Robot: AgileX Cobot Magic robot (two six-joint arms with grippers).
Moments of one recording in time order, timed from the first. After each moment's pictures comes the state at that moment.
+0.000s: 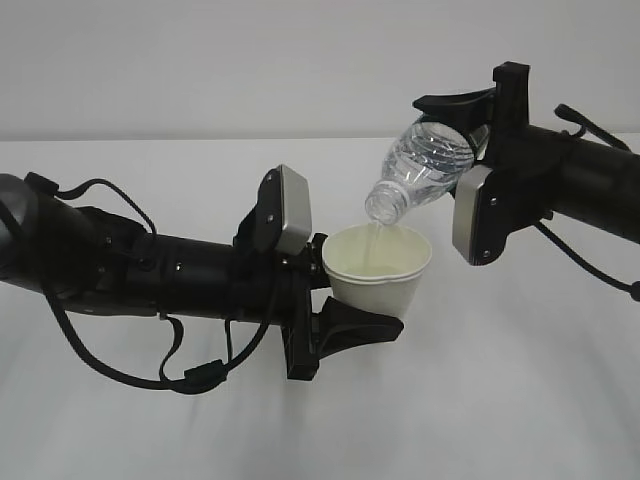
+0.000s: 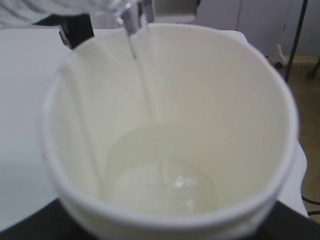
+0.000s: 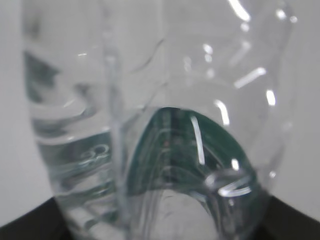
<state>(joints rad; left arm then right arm) -0.55 2.05 -0.96 1.15 -1.00 -0.52 0.14 1.78 -0.80 -0.74 -0.92 -1.22</state>
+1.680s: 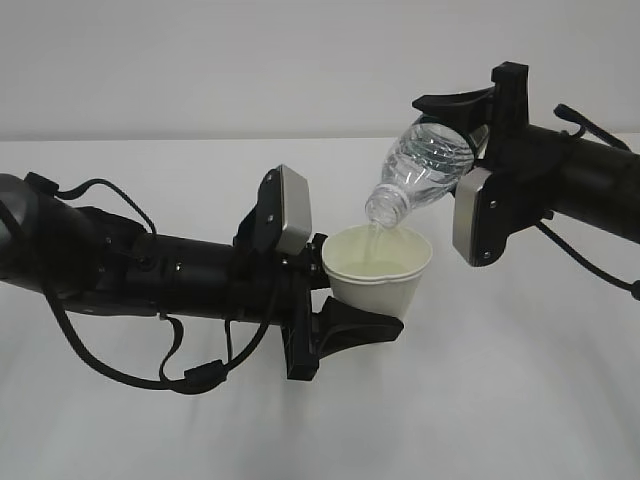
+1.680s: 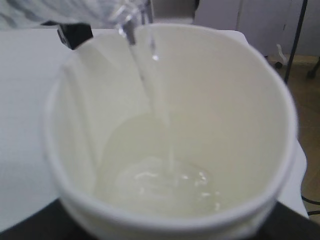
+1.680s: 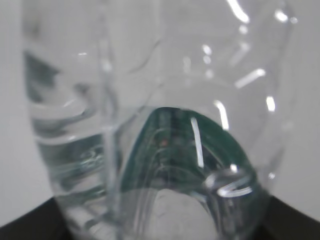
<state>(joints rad) -0.55 2.05 -0.96 1.15 -1.00 -0.52 0.14 1.78 -0.80 -0.74 -0.92 -1.25</state>
